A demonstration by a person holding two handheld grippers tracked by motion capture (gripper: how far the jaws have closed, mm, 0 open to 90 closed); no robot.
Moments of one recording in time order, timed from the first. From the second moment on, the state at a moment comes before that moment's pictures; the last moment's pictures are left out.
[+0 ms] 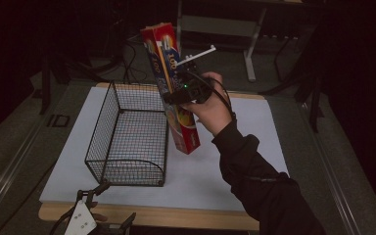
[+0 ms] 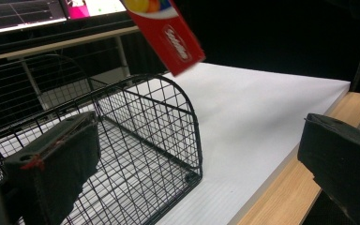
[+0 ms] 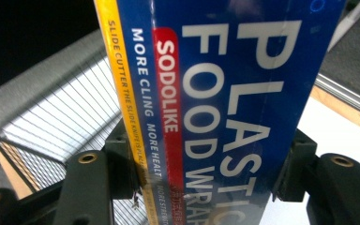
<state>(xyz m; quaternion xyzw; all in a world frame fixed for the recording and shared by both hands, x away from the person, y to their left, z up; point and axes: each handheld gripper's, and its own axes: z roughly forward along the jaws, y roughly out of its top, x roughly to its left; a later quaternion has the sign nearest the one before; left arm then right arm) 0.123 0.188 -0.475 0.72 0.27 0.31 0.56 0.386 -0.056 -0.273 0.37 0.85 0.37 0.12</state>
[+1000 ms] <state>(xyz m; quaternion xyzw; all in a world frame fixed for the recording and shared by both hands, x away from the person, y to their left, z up) 0.123 0.187 -0.475 0.72 0.26 0.31 0.56 0.381 0.049 -0.325 0.39 0.84 0.36 0.08</state>
